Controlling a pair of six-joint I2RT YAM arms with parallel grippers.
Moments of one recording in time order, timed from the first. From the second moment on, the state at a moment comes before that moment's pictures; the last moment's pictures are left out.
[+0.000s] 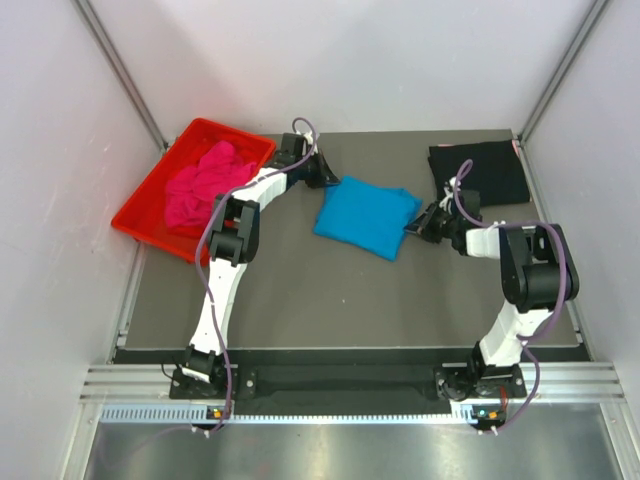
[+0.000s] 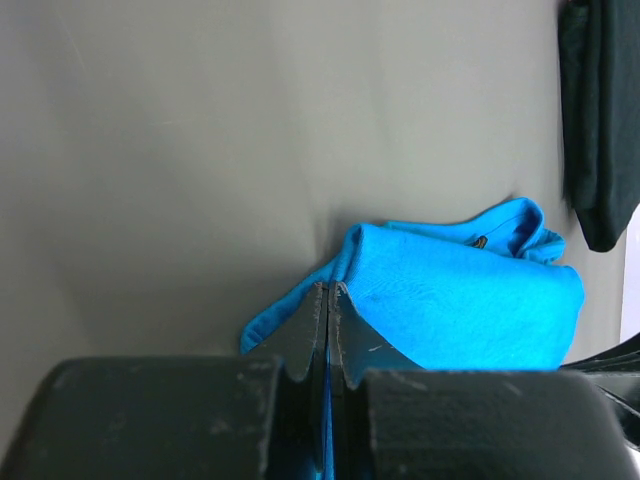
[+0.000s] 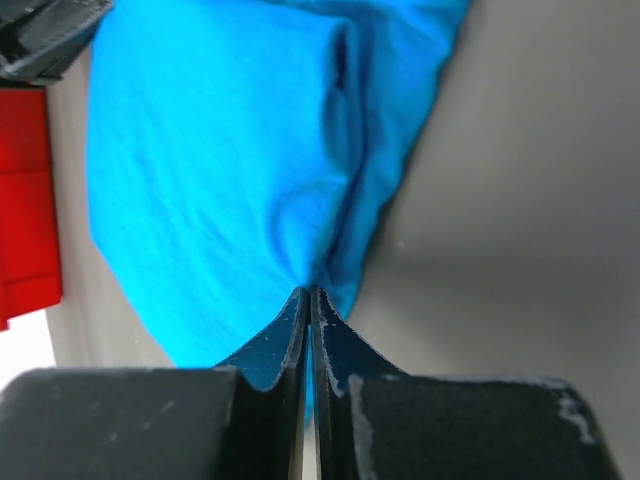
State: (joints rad) left arm -0.30 2.61 2.15 -0.18 0.53 -0.58; right arm 0.08 1.78 0.80 0.32 -0.47 0.66
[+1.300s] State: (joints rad) left arm -0.39 2.33 1.68 -0.10 0.60 -0.52; right arm 0.19 1.76 0.73 0.26 -0.65 0.59
